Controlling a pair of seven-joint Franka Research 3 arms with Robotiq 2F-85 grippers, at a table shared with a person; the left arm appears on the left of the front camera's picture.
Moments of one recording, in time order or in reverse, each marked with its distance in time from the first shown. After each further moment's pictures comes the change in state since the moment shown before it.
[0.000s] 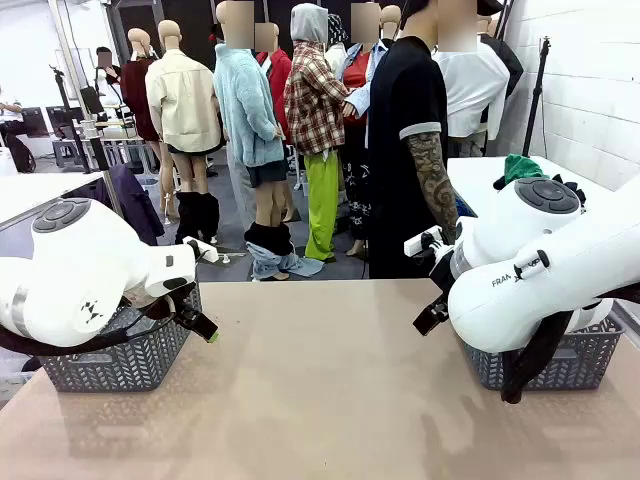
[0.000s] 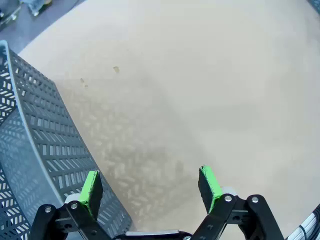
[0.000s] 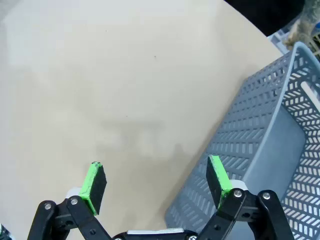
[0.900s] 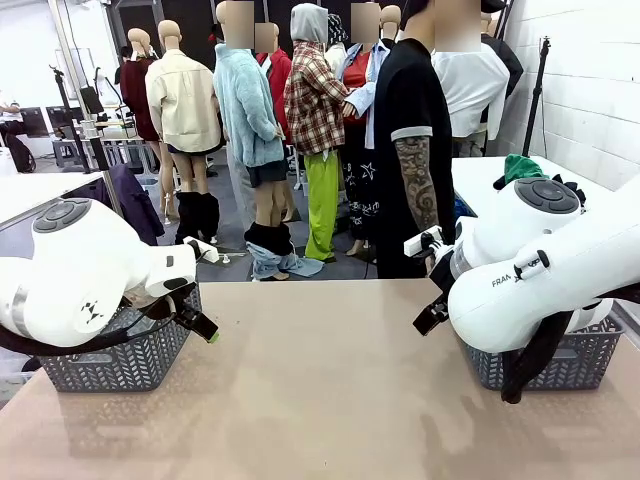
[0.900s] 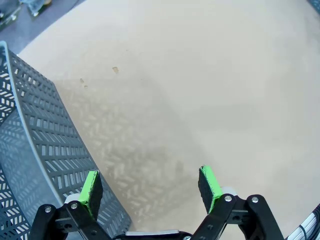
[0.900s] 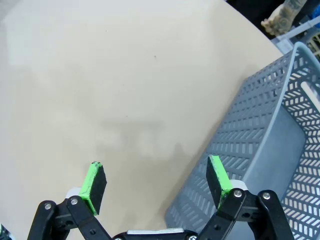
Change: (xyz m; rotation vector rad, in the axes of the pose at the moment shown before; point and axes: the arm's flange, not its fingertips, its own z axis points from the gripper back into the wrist) left arm 0.000 -0.001 0.000 -0.001 0.000 -0.002; right arm 0.000 0.000 0.000 0.000 0.000 0.001
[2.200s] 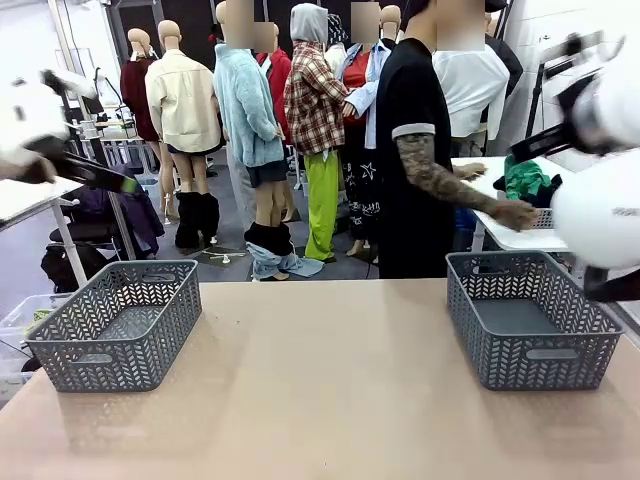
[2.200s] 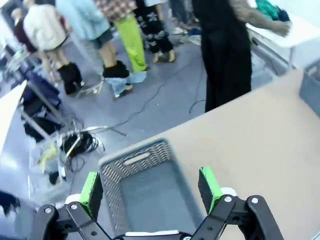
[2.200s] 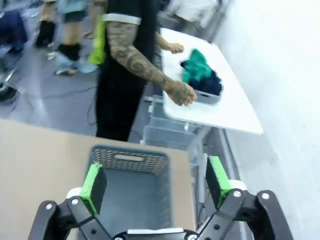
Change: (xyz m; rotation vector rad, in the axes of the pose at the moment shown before) left arm 0.011 0.089 0.264 0.323 -0.487 0.119; right arm 0.007 -0.113 0.254 -0.561 -0.498 -0.362
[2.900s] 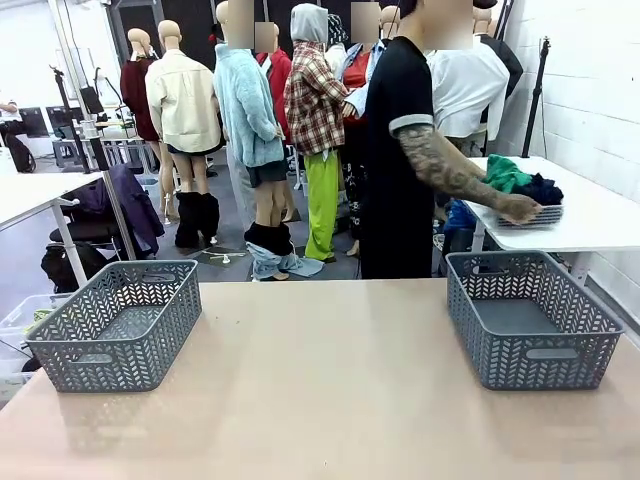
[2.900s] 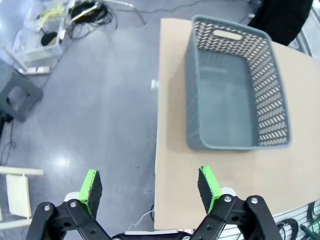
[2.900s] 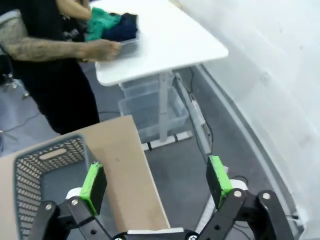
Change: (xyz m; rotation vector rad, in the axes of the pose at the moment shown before) left arm -0.191 0.188 0.026 0.037 0.481 0.442; right arm -0.112 -0.171 -0.075 -0.136 0.189 -0.381
